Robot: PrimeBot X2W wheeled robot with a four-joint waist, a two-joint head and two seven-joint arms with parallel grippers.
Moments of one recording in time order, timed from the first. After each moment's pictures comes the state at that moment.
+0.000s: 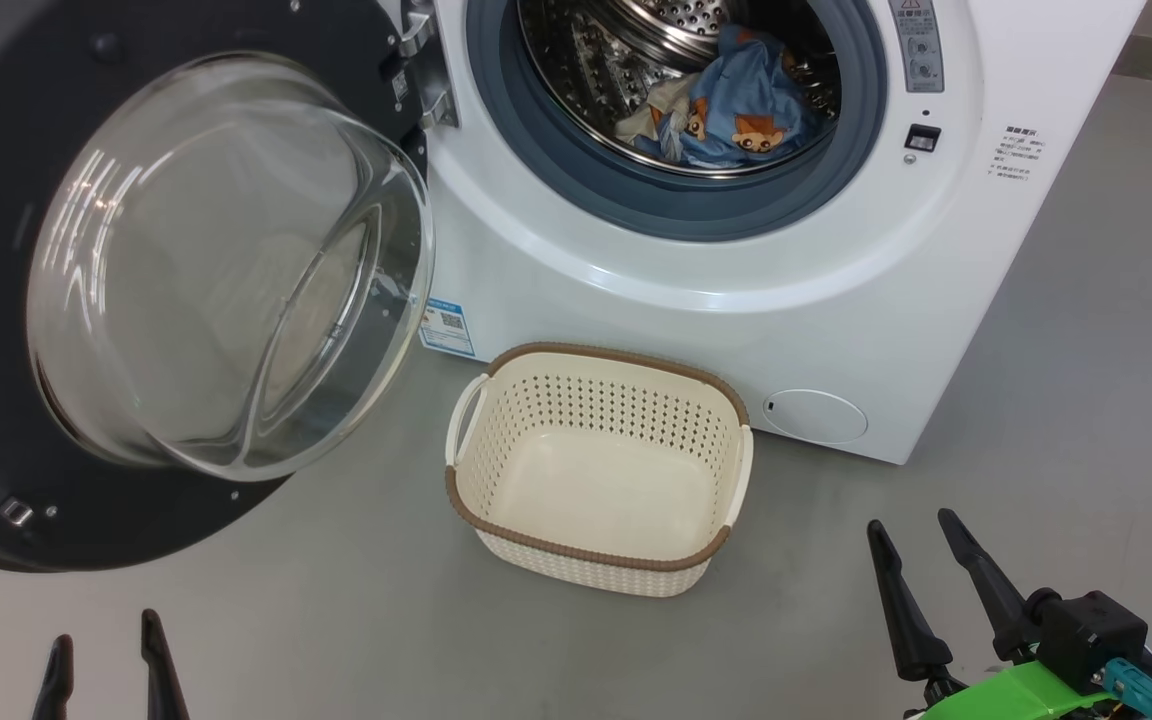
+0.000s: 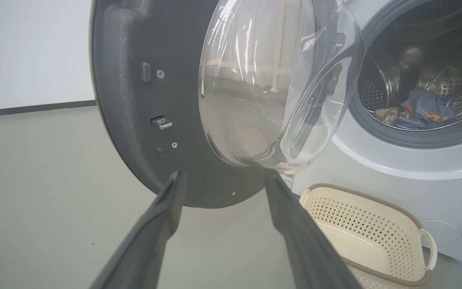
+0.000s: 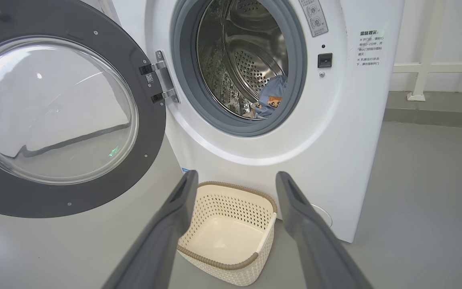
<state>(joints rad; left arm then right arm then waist) 0.15 0.04 0.13 0.07 -0.22 0.10 -0.26 0.04 -0.07 0.03 0.07 0.24 0.12 -0.19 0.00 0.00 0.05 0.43</state>
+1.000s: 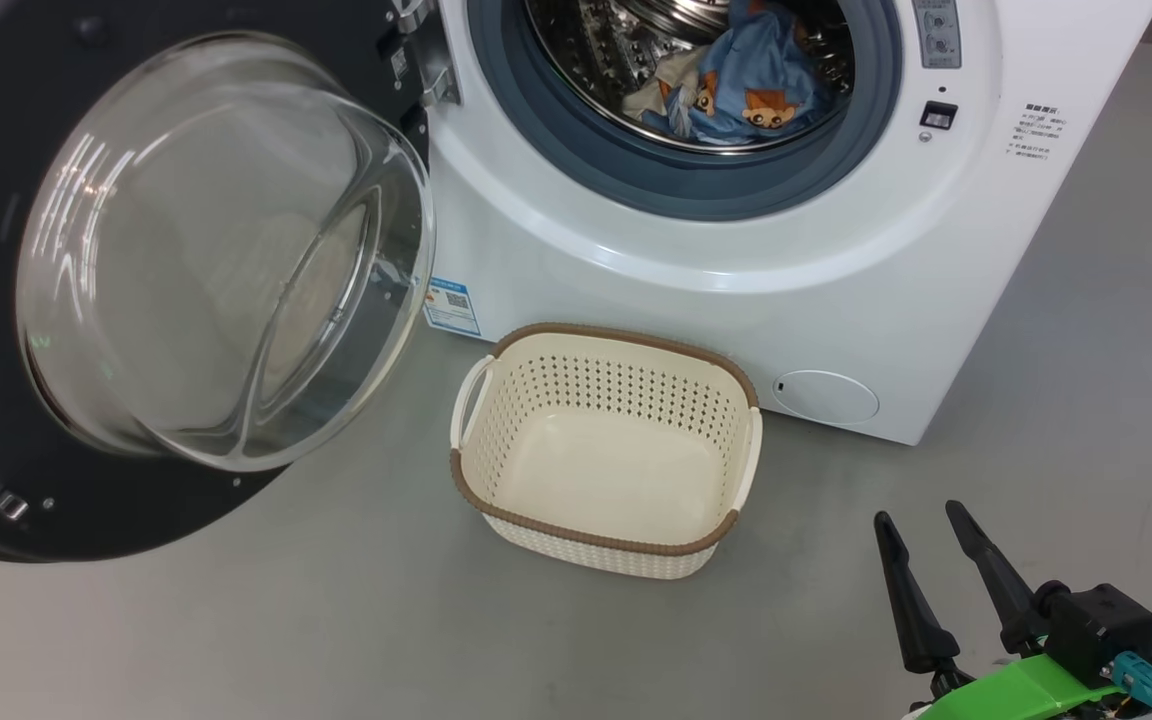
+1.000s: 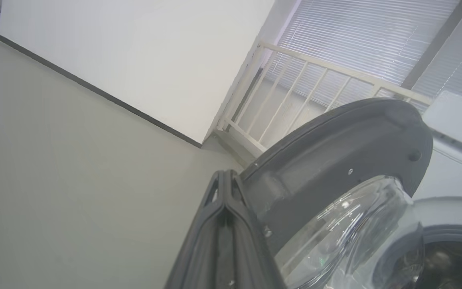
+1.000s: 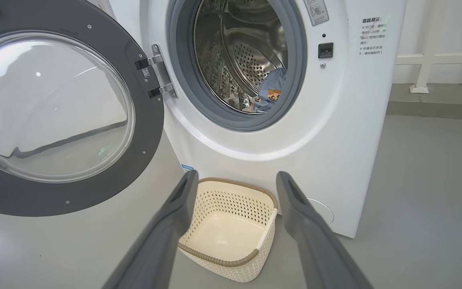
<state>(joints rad) -0.06 0.08 0.46 0.07 -0.69 -0.02 -0.25 0.04 -0.07 0.02 0.05 0.24 0.12 -0.18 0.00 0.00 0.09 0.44</state>
